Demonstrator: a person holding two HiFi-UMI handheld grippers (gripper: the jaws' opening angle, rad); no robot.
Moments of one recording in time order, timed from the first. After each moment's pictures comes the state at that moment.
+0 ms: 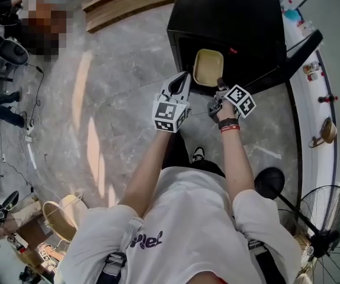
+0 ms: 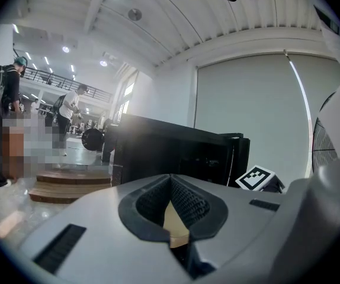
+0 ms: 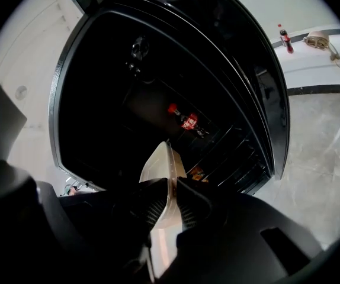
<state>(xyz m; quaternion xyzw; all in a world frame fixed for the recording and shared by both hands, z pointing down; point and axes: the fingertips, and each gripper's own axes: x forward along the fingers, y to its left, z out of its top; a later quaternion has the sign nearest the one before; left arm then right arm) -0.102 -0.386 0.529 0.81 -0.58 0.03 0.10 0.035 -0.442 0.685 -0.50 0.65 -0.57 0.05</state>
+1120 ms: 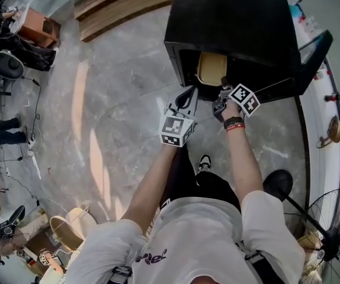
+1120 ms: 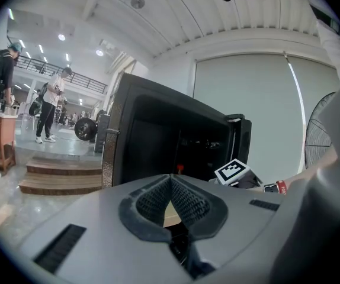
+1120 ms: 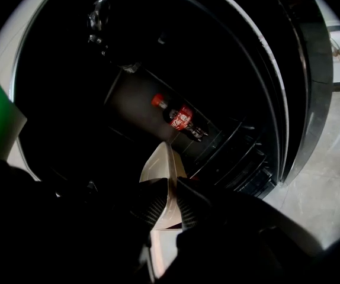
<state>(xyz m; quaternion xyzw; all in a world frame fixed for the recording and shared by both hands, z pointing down) -0.097 -0.417 0.601 0.83 -0.54 0.04 0.13 0.026 -0.512 0.747 -0.52 0.64 -0.56 0.06</state>
